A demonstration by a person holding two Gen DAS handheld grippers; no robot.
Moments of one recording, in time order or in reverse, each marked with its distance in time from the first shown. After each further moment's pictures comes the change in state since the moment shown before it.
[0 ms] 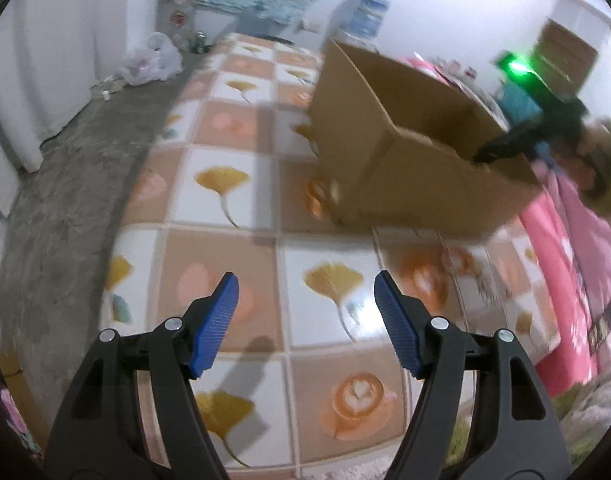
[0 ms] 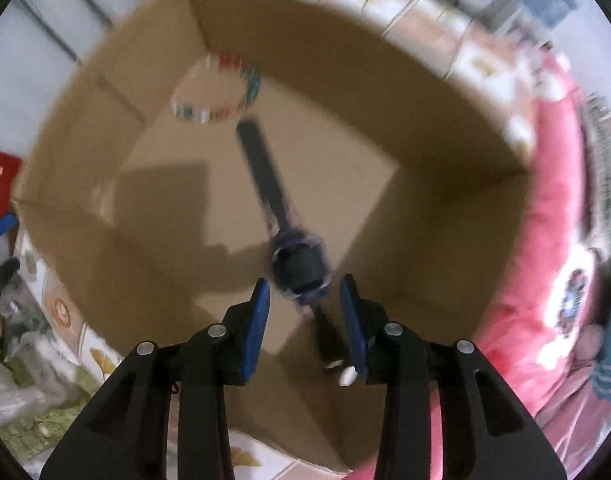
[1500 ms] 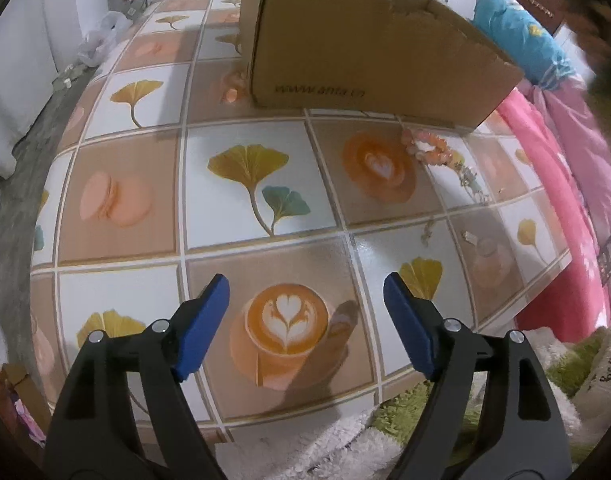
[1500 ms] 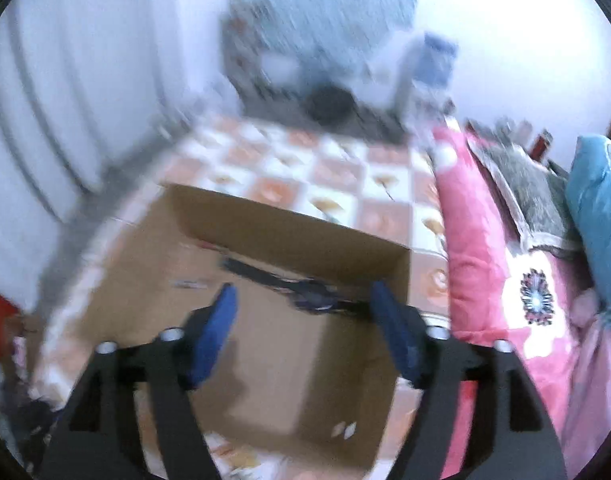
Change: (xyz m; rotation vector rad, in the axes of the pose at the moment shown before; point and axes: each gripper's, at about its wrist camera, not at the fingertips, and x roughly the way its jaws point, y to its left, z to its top) left arm 0.037 -0.053 -0.057 0.128 0.190 -0.021; right arm -0.132 0.012 -0.104 0.247 -0.774 -0.047
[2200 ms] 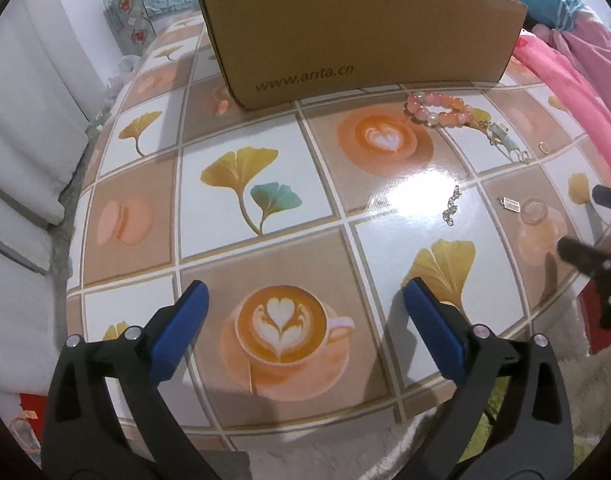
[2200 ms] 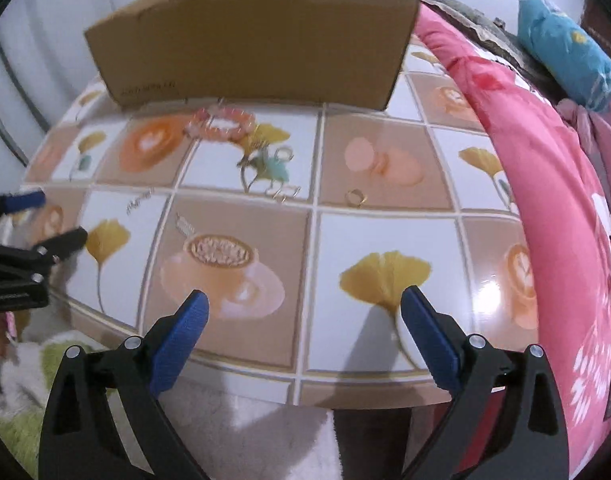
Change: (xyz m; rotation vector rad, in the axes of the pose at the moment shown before) left arm 0.018 -0.036 -0.010 0.148 -0.019 0.249; right arm 0.013 0.052 -0.263 0.152 0.295 -0.194
